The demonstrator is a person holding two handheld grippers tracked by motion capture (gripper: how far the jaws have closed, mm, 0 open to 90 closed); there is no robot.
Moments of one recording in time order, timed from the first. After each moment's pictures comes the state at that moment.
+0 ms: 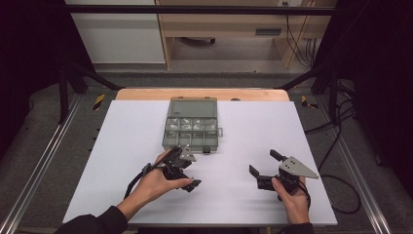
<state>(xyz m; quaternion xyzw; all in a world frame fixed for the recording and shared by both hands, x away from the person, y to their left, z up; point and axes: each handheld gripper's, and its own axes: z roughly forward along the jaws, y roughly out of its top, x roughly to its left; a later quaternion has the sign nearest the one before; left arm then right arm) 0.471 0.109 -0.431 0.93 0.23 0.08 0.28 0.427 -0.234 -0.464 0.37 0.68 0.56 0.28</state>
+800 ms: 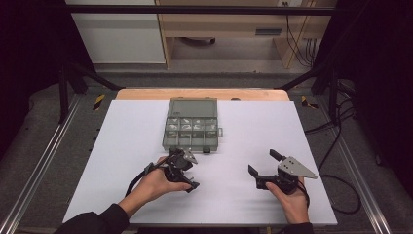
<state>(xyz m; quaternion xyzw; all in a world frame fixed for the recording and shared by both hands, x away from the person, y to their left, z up) 0.476 0.106 -0.441 0.94 0.23 0.05 0.24 0.427 -0.231 -0.463 0.37 0.68 0.56 0.29</state>
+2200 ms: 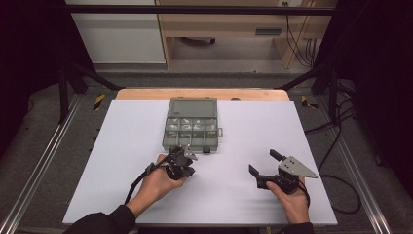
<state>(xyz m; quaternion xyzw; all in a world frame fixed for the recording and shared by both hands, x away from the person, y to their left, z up) 0.482 0.108 -0.439 0.93 0.26 0.09 0.24 0.428 -0.233 -0.463 0.37 0.69 0.56 0.29</state>
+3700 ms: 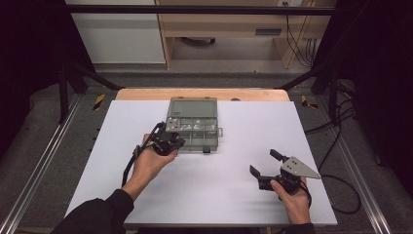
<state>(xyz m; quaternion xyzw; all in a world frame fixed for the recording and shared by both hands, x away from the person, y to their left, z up) 0.522 0.139 -0.397 0.87 0.33 0.17 0.33 0.426 -0.237 -0.461 0.36 0.68 0.57 0.28</state>
